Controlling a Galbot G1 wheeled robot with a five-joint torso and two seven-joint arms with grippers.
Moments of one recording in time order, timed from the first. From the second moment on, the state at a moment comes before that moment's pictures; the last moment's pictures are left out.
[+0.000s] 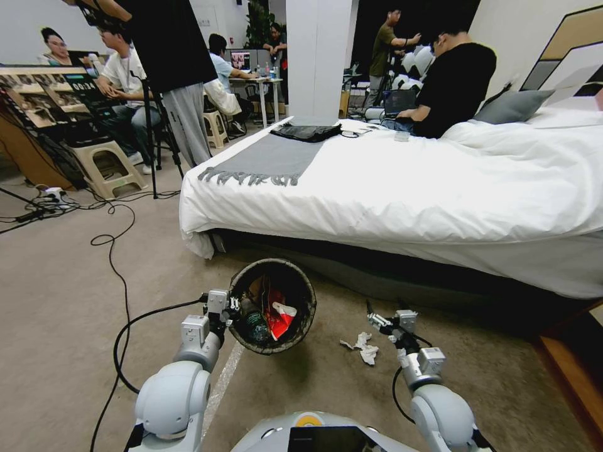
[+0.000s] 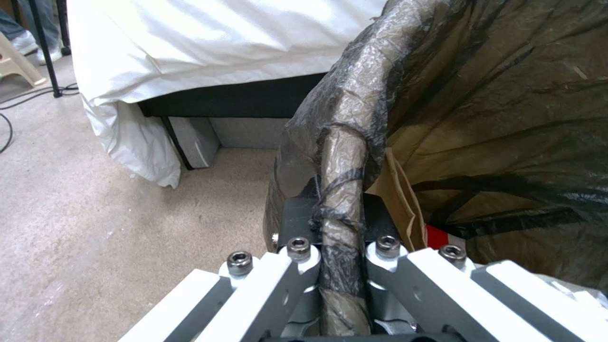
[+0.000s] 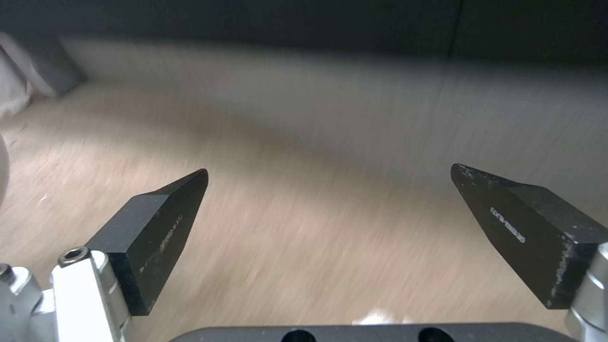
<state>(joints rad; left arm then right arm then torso) 1.57 -1.53 -0.58 -2.42 0.09 0.64 0.16 -1.60 1.25 0.50 2.01 0.41 -0.27 0.08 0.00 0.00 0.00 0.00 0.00</state>
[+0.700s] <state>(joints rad) 1.59 -1.54 -0.58 -2.45 0.10 0.64 0.16 -1.36 1.24 0.42 1.61 0.53 -0.39 0.09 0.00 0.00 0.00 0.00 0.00</state>
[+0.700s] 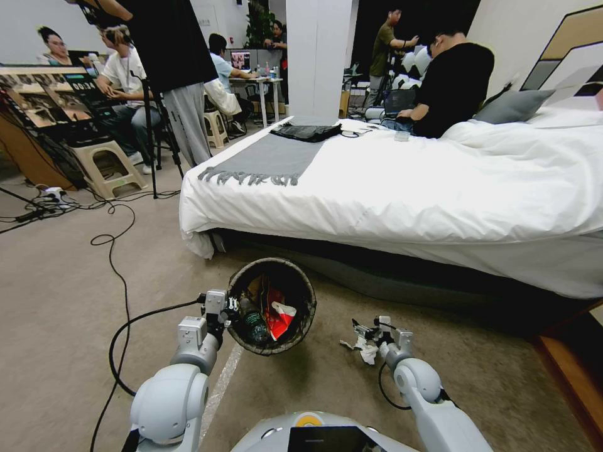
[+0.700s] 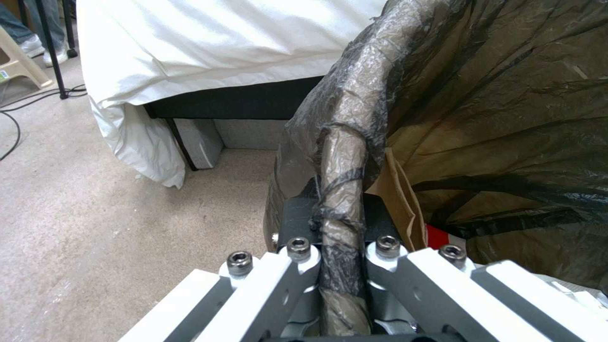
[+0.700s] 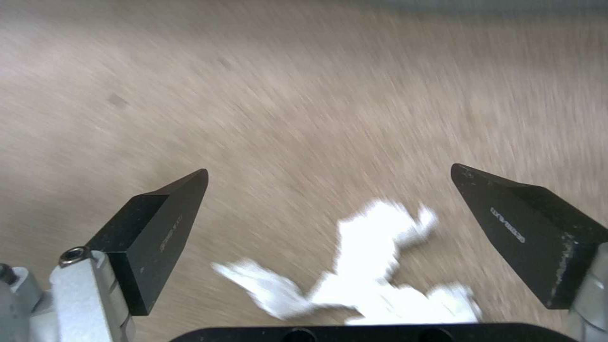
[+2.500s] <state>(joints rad) 1.57 -1.54 -0.58 -2.42 0.11 0.64 0.16 -1.27 1.30 0.35 1.31 0.44 -0.28 0.09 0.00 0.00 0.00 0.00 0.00</state>
